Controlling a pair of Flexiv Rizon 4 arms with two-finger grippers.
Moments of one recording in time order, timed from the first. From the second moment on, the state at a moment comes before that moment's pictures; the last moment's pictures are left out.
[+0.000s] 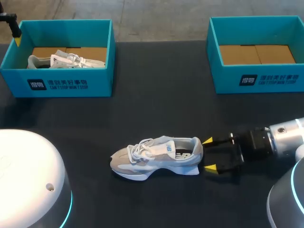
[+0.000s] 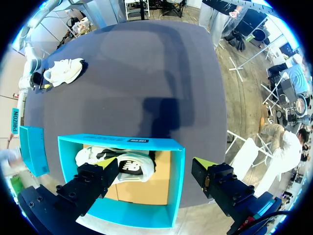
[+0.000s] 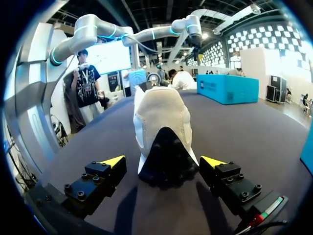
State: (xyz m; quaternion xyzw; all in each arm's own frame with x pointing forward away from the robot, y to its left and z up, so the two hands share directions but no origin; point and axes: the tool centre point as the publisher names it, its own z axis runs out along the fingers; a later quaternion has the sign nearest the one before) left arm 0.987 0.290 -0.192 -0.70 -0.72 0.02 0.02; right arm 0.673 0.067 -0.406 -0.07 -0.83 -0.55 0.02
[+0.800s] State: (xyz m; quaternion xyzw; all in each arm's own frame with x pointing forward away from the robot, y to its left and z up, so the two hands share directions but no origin) left arm 0.987 0.290 -0.192 -0.70 -0.72 0.02 0.02; right arm 0.677 0.097 -0.411 -0.07 -0.83 -0.56 0.03
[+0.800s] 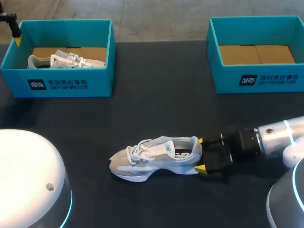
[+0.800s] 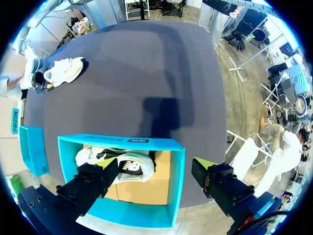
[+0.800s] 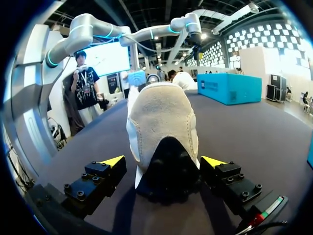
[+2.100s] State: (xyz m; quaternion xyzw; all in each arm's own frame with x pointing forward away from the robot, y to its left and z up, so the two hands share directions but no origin) left arm 0.987 0.290 -0.192 -0.70 -0.72 0.02 0.02; right arm 0.685 0.112 -0.418 -0.03 -0.82 -0.56 0.05
